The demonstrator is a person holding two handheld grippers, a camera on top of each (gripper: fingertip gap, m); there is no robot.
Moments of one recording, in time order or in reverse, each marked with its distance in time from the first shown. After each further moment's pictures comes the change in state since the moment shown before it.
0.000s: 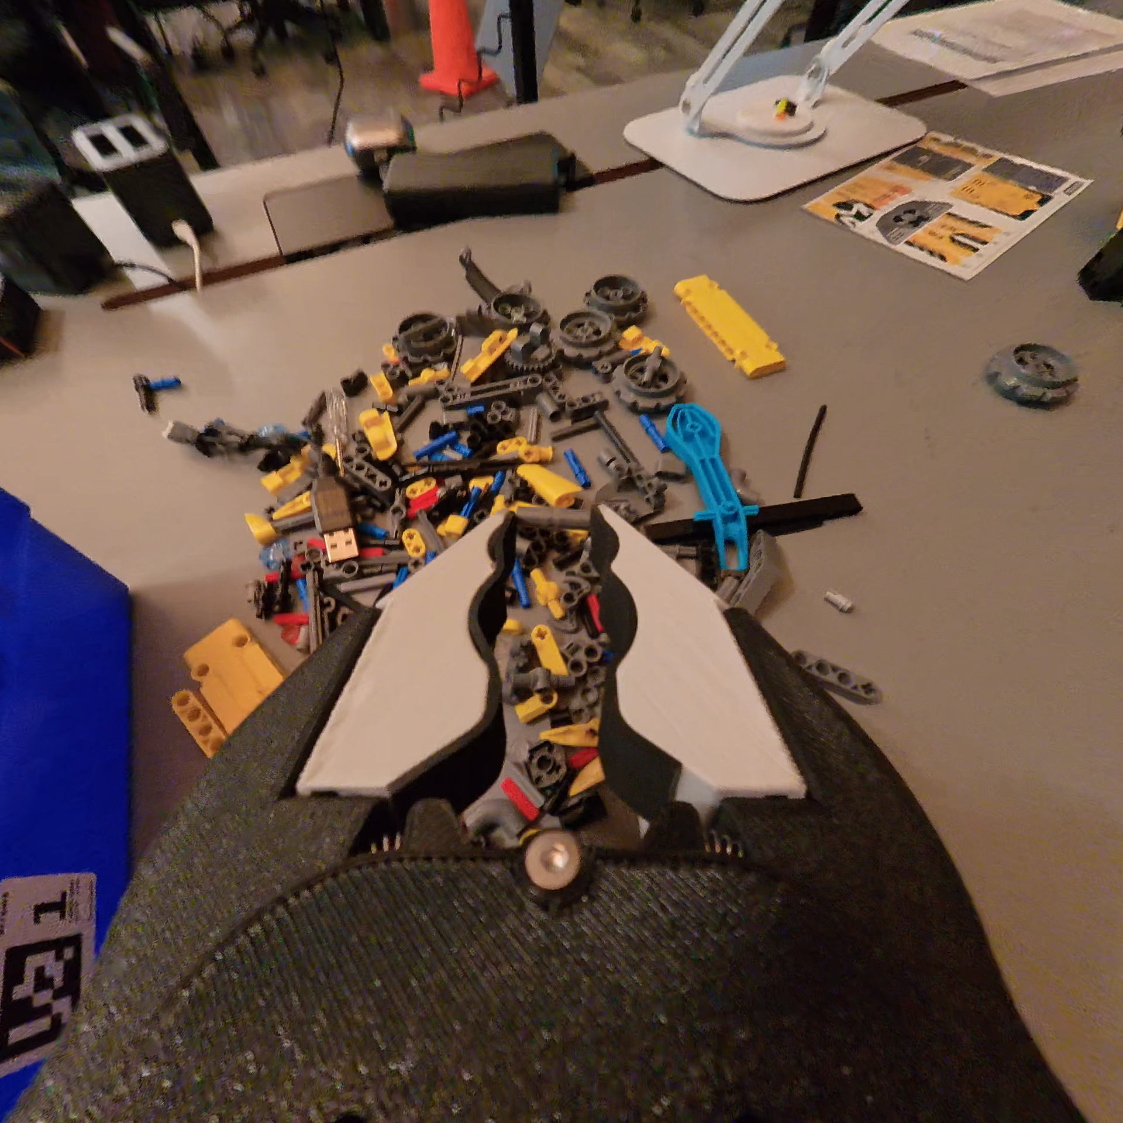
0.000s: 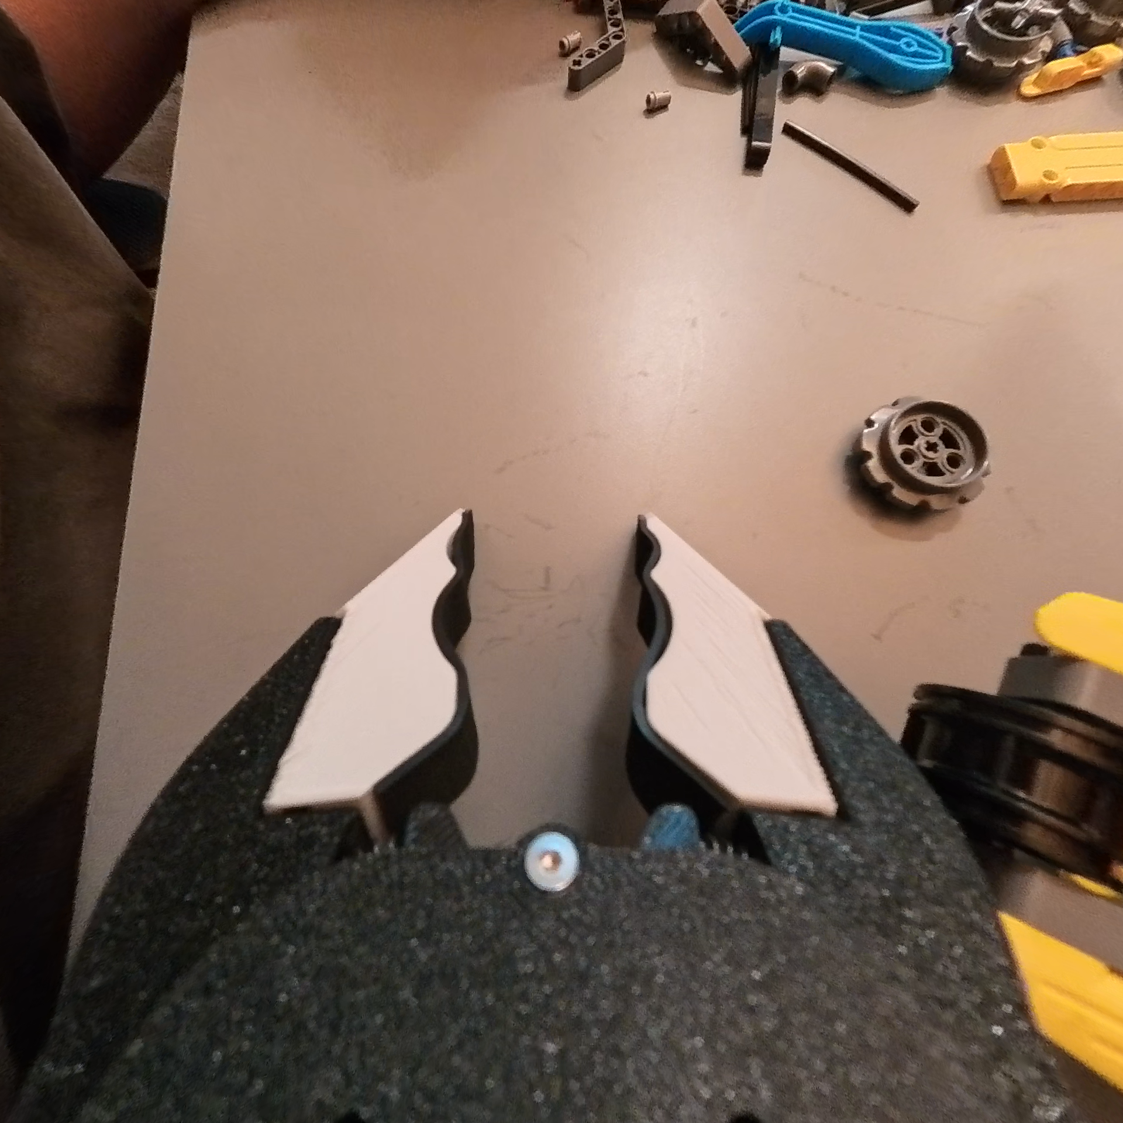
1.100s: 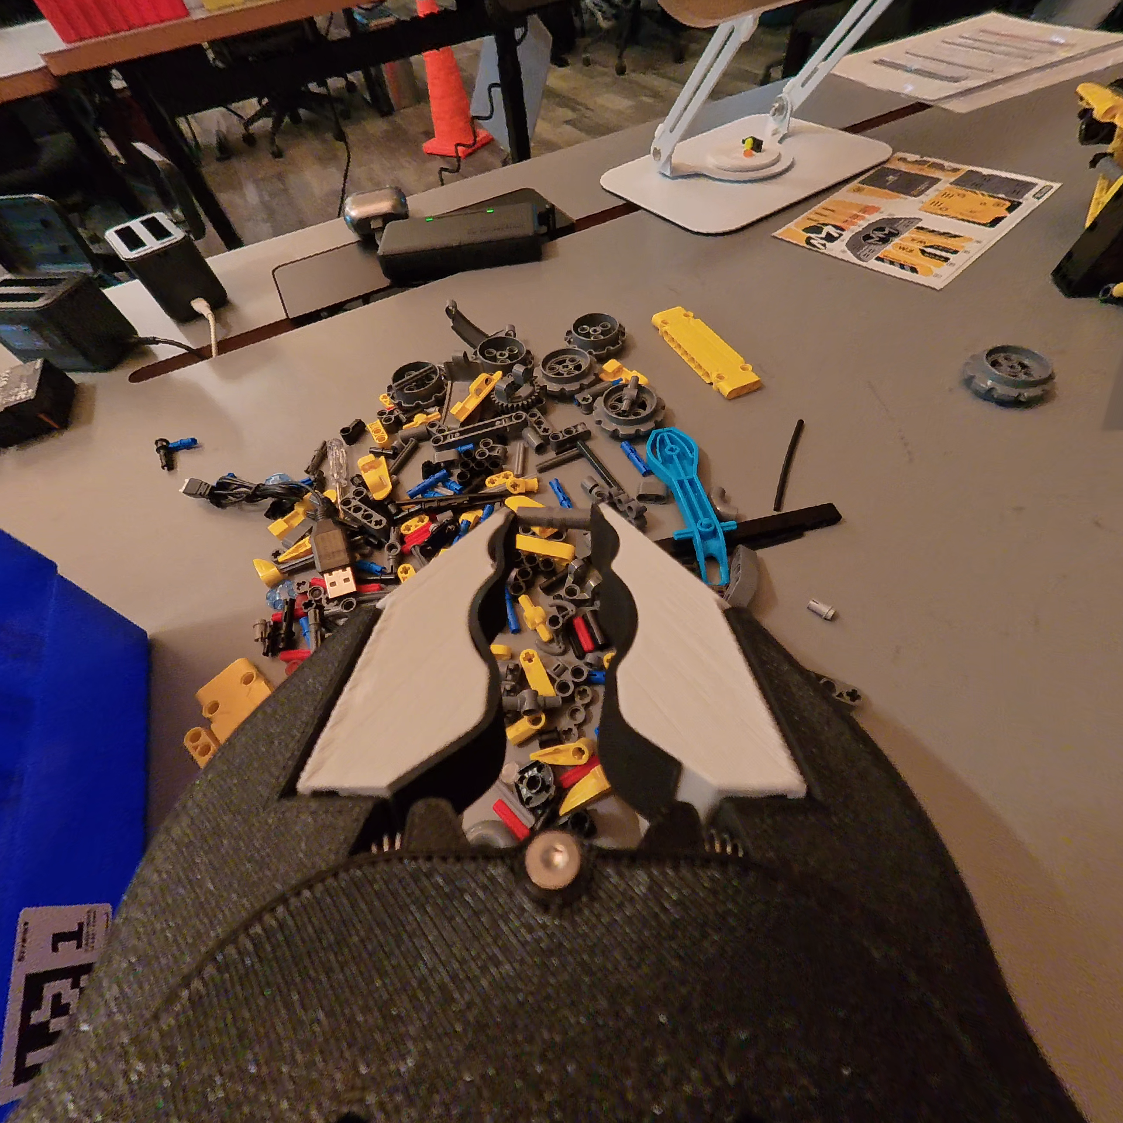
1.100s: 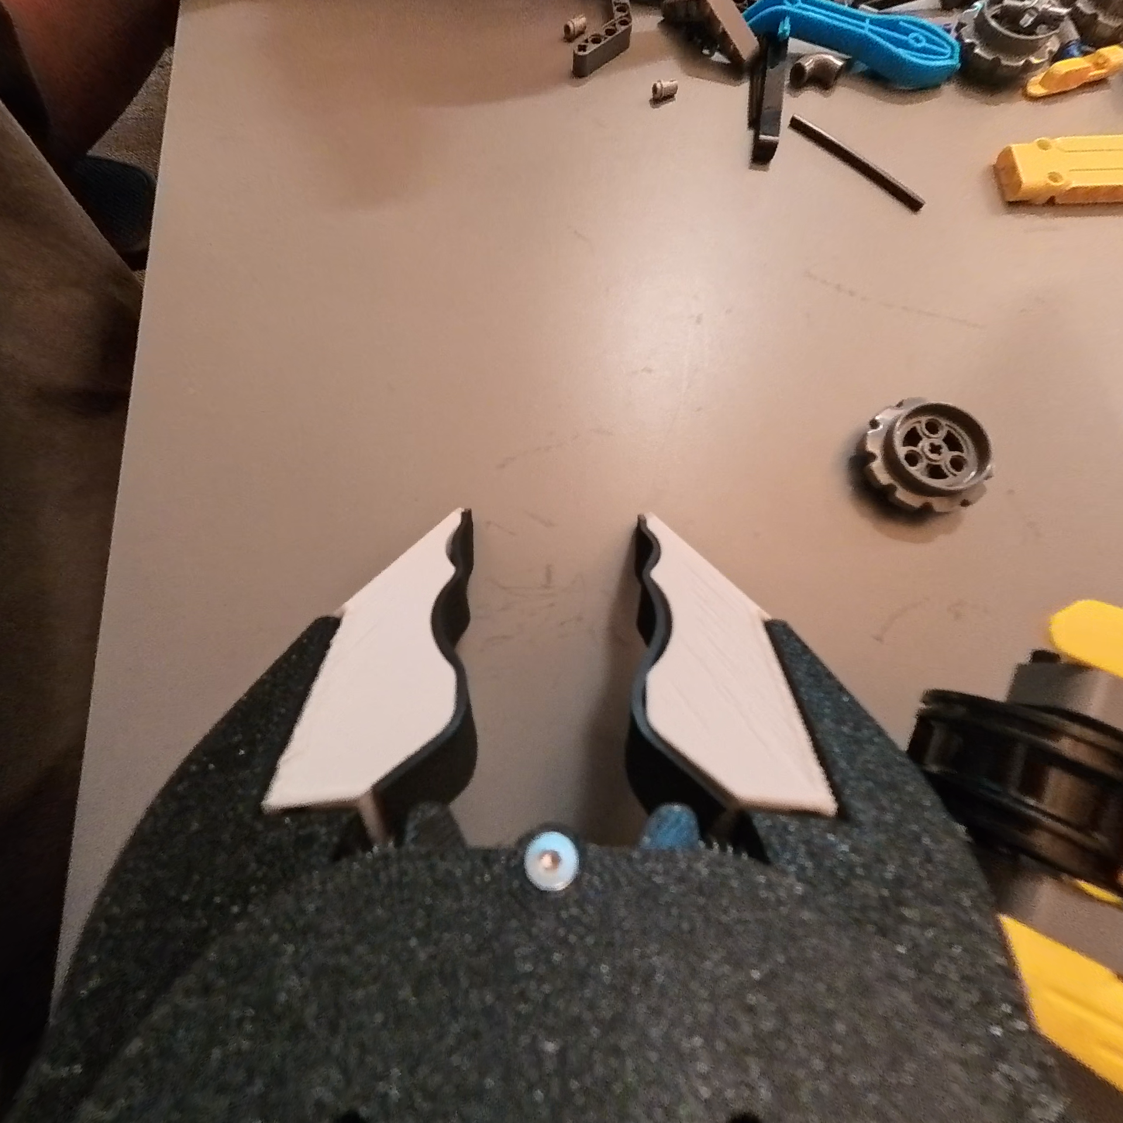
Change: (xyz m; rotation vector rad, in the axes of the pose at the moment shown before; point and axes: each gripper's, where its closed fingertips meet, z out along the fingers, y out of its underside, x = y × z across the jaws) left arm 0.010 -0.011 -0.003 0.054 -0.005 0.071; right arm -0.001 0.002 0.001 -0.015 0.011 -0.020
